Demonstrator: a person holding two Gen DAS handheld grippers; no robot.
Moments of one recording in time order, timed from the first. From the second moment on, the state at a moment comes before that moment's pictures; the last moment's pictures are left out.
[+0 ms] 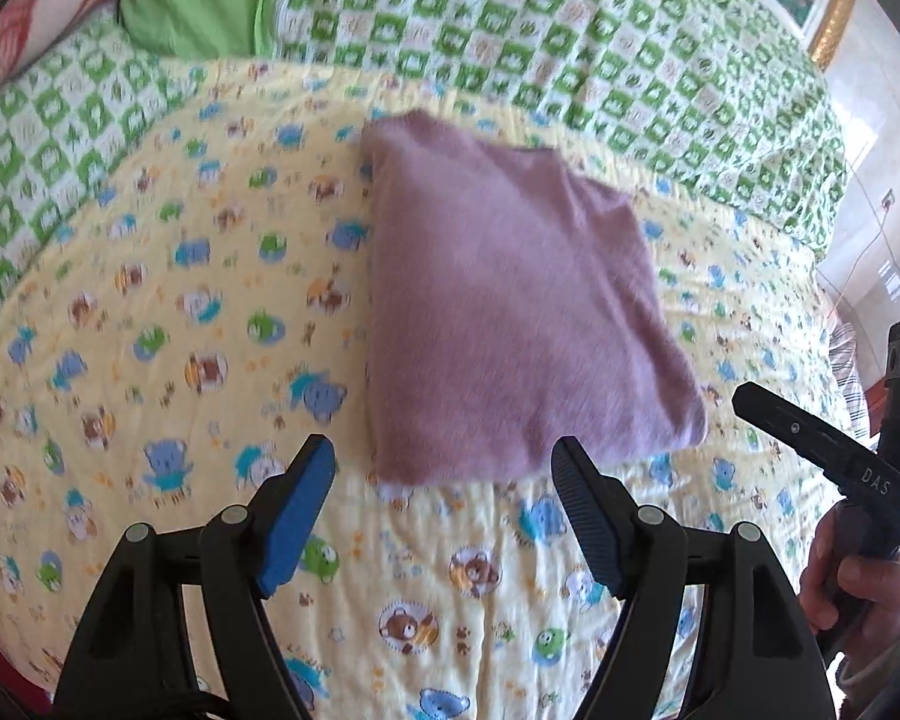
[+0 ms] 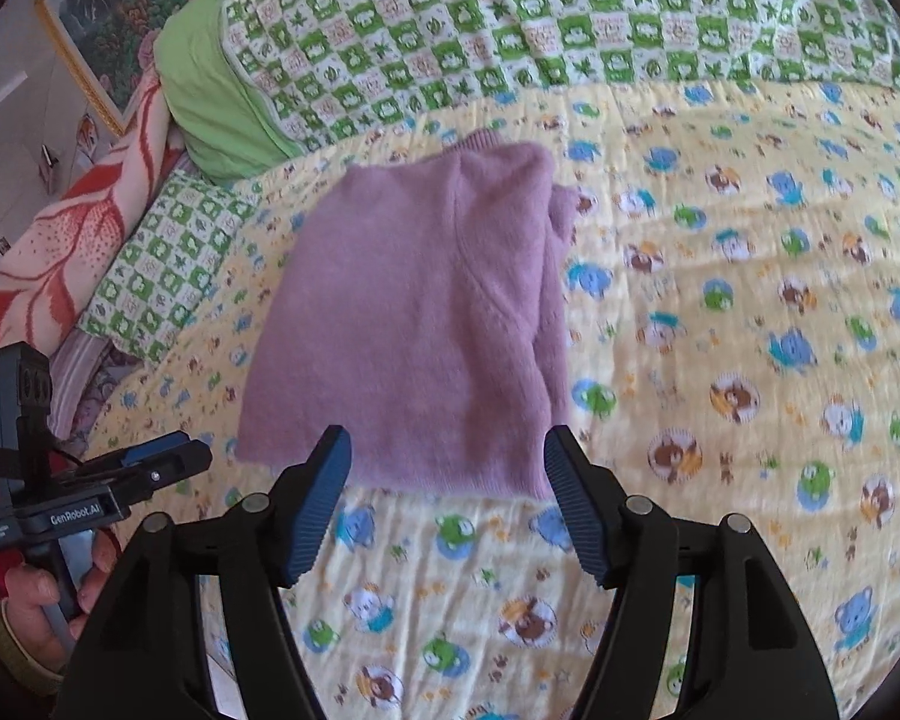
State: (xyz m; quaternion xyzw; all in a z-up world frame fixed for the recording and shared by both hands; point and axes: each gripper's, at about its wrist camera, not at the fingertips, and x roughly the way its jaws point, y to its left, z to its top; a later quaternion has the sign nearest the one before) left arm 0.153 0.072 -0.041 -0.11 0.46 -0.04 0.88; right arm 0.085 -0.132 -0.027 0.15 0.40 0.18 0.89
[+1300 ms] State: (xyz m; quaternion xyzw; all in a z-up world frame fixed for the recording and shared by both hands) left arm 0.079 0.056 -0.054 0.01 0.41 0.07 0.91; right arm 0.013 -0.095 -0.038 0.03 0.34 0.16 0.93
